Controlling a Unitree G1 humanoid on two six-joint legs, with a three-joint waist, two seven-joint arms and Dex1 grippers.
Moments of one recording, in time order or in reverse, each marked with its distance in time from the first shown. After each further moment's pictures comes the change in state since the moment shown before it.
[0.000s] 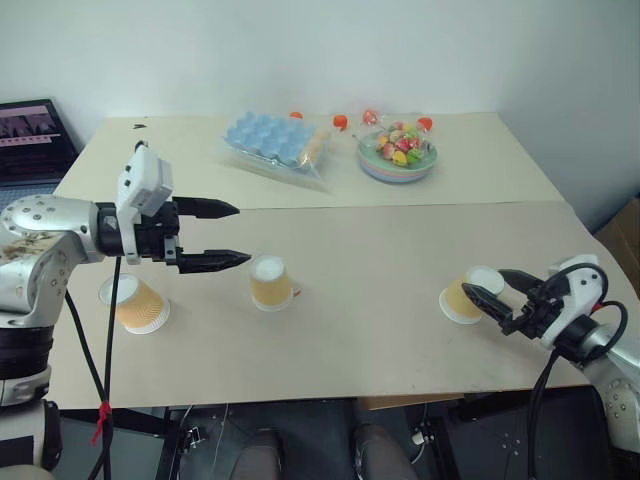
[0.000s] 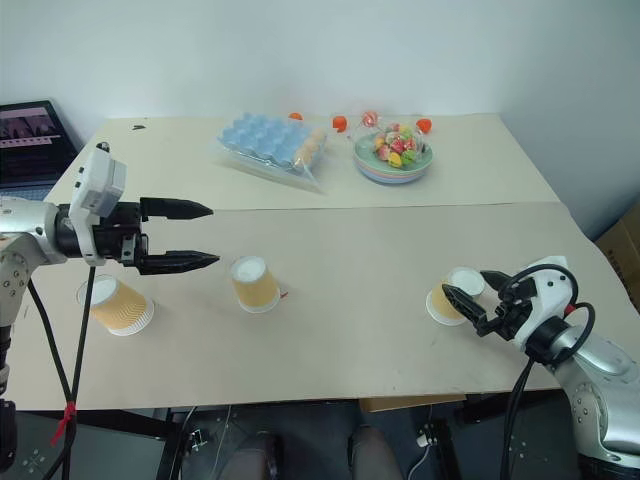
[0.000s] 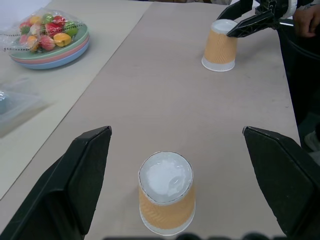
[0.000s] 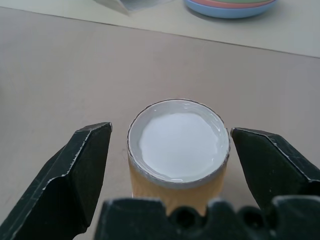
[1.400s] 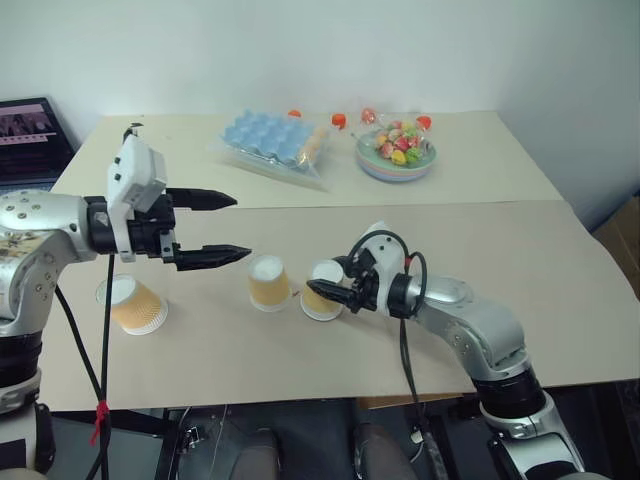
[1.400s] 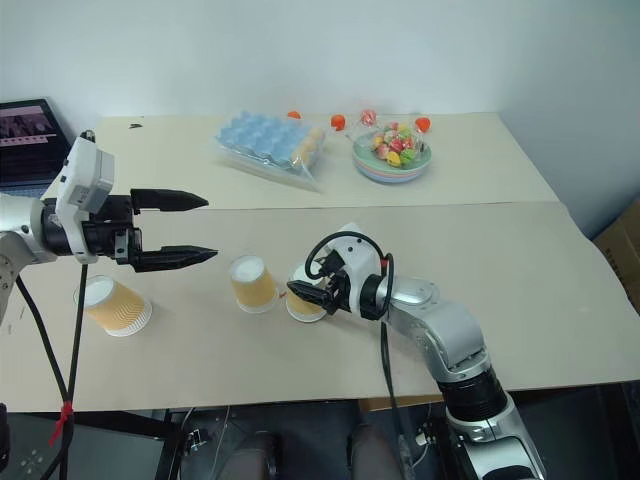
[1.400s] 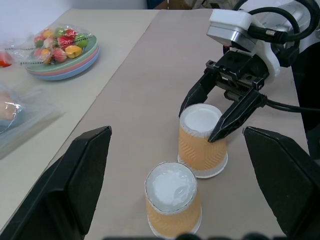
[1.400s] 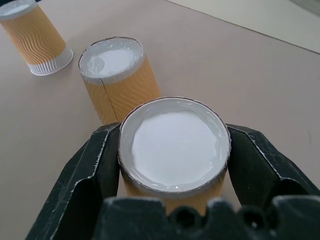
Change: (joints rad) left arm 0.021 0.020 0.050 -0.080 -0.036 0.031 0.064; right arm -0.509 0.286 0.648 -0.043 -0.081 0.308 -0.195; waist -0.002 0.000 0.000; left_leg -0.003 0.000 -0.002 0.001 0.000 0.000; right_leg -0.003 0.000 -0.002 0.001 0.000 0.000
